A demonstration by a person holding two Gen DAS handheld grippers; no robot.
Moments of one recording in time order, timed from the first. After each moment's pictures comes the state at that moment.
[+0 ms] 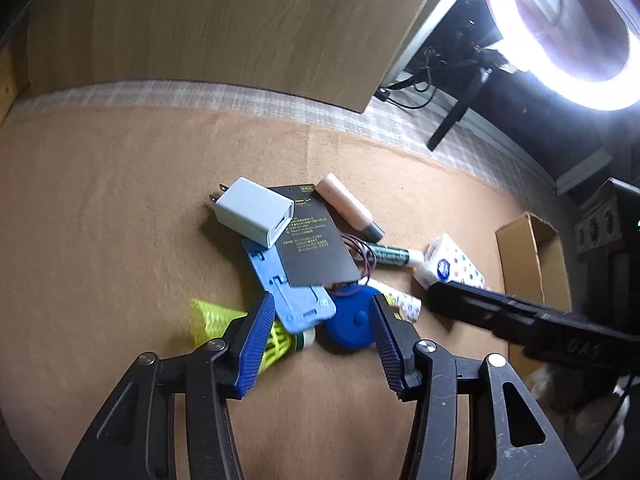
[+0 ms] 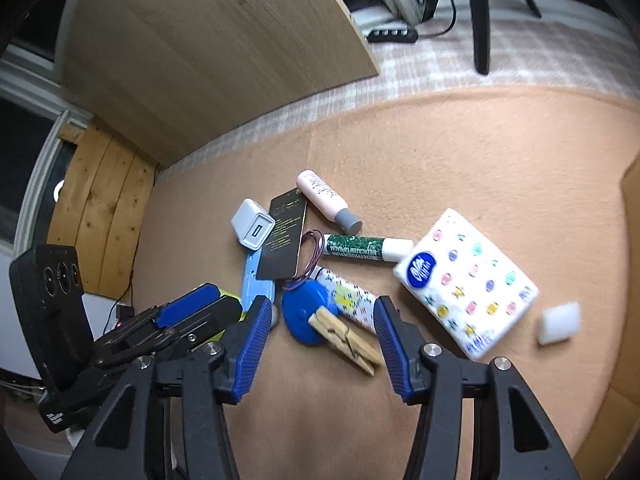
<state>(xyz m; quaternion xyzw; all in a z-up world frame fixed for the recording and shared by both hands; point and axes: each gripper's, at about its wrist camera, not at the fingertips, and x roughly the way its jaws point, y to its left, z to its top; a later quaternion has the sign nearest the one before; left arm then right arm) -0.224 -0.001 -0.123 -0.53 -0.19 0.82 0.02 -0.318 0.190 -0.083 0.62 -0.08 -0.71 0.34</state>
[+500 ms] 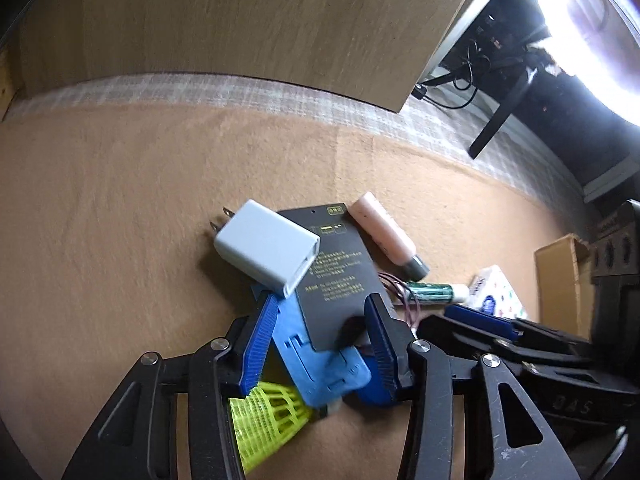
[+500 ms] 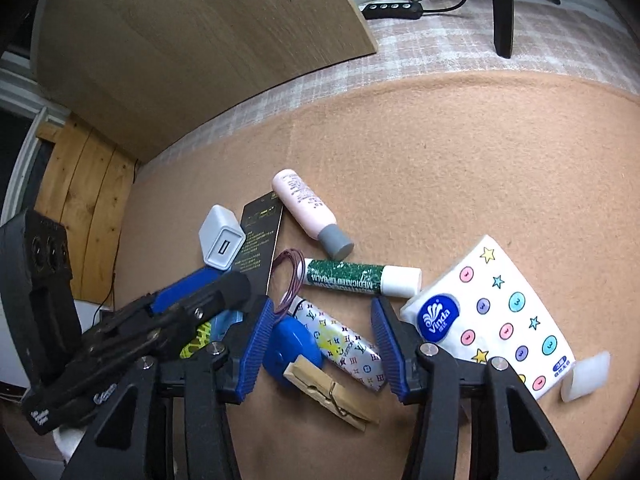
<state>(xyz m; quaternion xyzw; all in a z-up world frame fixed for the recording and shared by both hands) -0.264 -0.003 -0.154 -0.55 -0.17 0.82 -0.01 -0.331 0.166 -0.111 0.63 -0.06 -0.70 0.33</state>
